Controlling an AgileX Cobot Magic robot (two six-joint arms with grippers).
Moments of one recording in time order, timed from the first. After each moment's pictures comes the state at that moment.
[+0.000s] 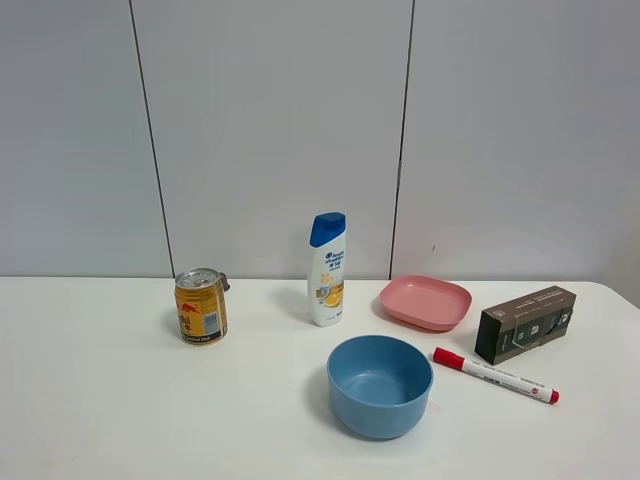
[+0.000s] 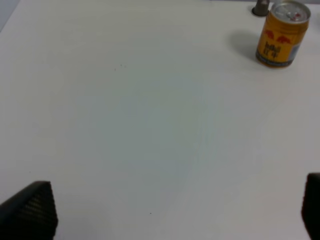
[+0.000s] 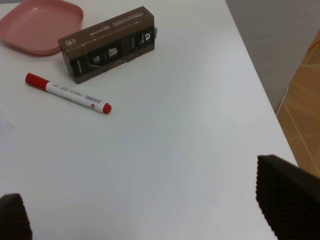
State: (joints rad) left arm 0.07 -0.01 -0.51 0.01 1.06 -0.01; right arm -0.06 0.00 -0.50 0.08 1.06 -0.07
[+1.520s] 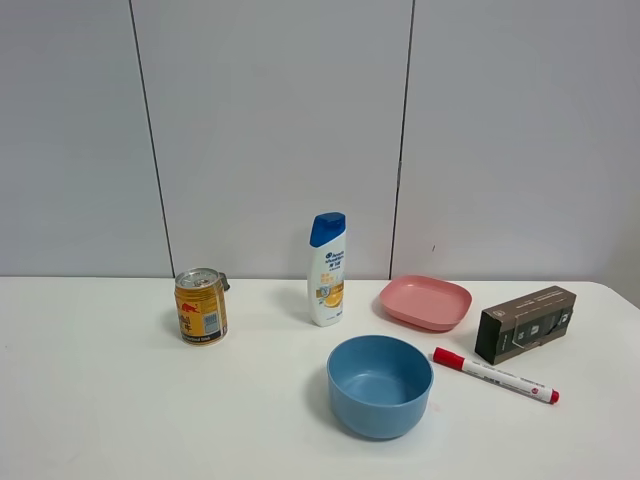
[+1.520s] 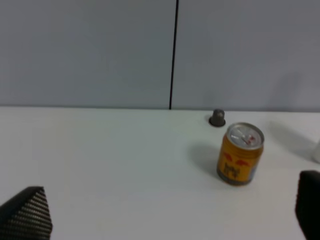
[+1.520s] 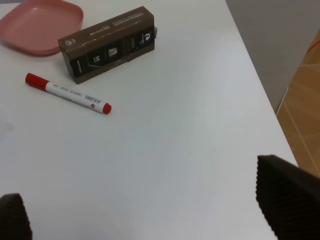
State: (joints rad) left arm 0.07 0.43 -0.54 -0.18 0.44 0.12; right arm -0.06 0.00 -0.50 0.08 1.06 -0.07
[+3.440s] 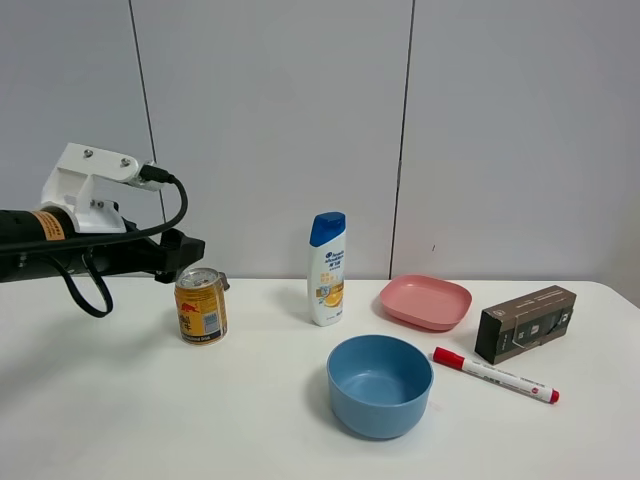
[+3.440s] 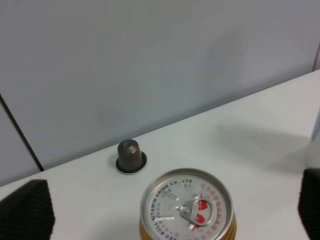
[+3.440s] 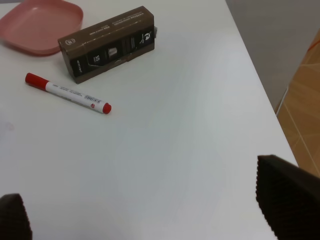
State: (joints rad) left arm -0.20 1.81 -0.69 0.27 -0.79 -0.08; right arm -0.06 0.00 -0.50 0.08 1.06 -0.07
